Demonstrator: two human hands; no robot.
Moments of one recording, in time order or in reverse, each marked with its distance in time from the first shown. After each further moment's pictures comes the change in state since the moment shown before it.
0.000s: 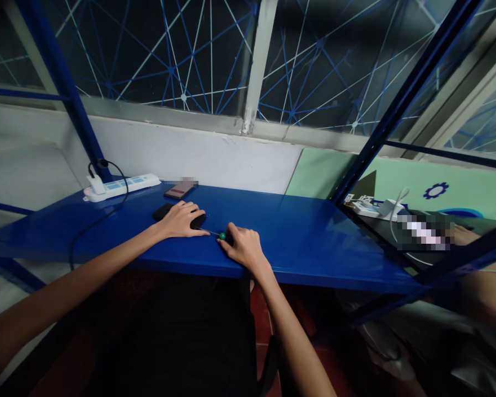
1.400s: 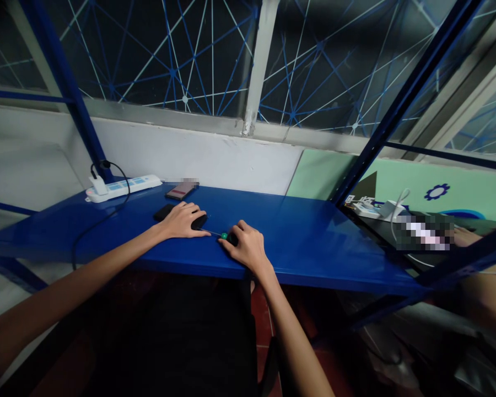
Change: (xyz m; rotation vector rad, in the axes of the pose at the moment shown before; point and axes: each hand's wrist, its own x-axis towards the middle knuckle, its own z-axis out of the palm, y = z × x) left_hand 0.000 0.000 -0.002 -0.020 0.007 0.006; right_hand -0.002 0.002 -0.003 -0.003 0.119 -0.022
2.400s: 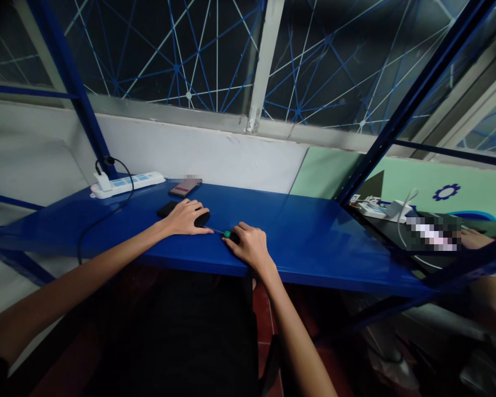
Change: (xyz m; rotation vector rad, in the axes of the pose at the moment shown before) left_hand 0.000 -0.002 0.002 -0.002 -0.015 -0.008; right_hand 0.000 0.004 0.004 -0.023 -0.063 -0.030
